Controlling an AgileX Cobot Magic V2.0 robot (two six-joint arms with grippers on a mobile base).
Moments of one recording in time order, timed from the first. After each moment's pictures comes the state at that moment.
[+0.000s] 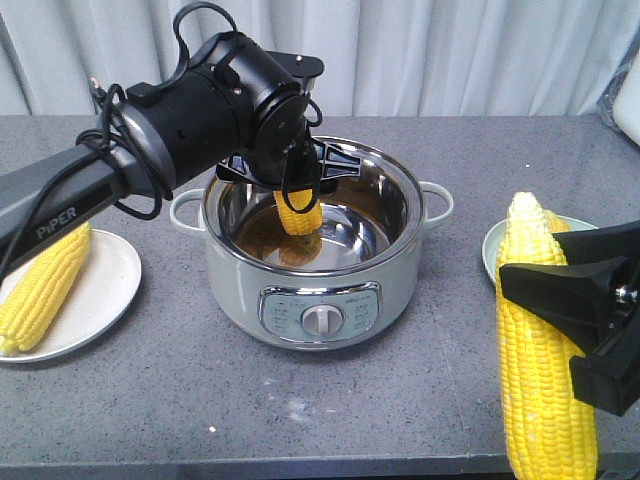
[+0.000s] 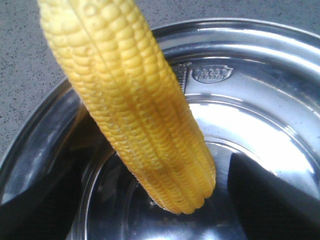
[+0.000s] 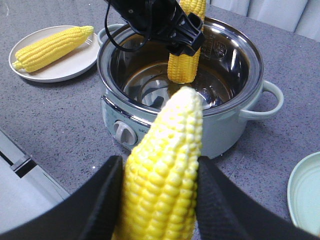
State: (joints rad) left arm -0.67 2.04 -1.97 0.41 1.05 -0.63; right arm 0.37 0.80 -0.91 0.40 0.77 -0.42
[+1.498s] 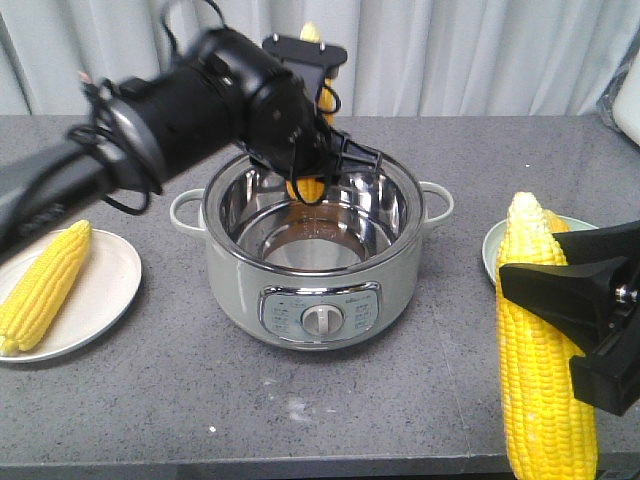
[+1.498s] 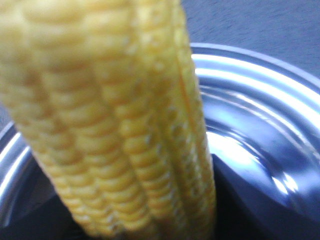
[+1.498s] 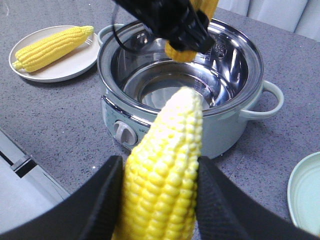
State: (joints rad) left arm -0.66 2.01 -1.97 0.29 0.93 -0.41; right arm 0.37 0.80 -0.91 0.40 0.77 -0.42
